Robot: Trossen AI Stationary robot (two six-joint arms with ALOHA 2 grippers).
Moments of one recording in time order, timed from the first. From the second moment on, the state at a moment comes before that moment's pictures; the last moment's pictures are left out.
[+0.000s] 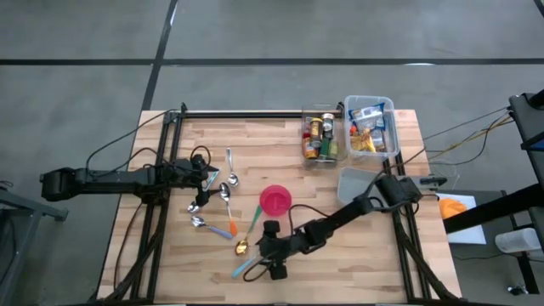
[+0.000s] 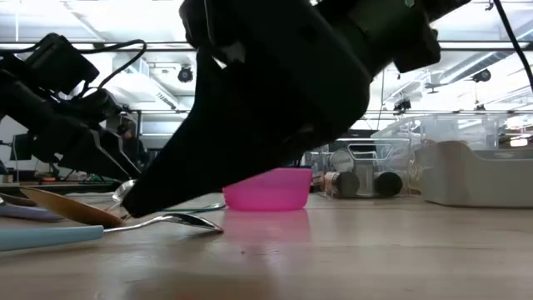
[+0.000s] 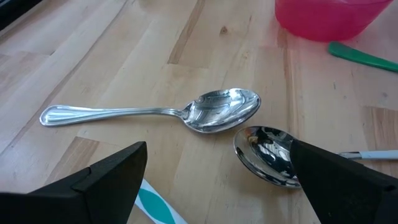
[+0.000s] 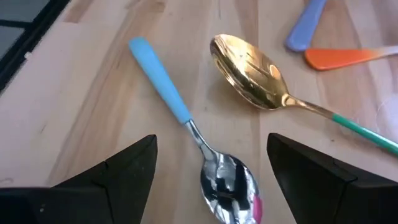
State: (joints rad) left arm 0.25 0.64 0.00 0.02 0.00 0.05; right arm 0.43 2.22 1.37 0.16 0.19 0.23
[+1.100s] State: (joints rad) left arm 0.25 0.64 0.00 0.02 0.00 0.05; right arm 0.40 2.25 1.37 0.14 0.14 0.25
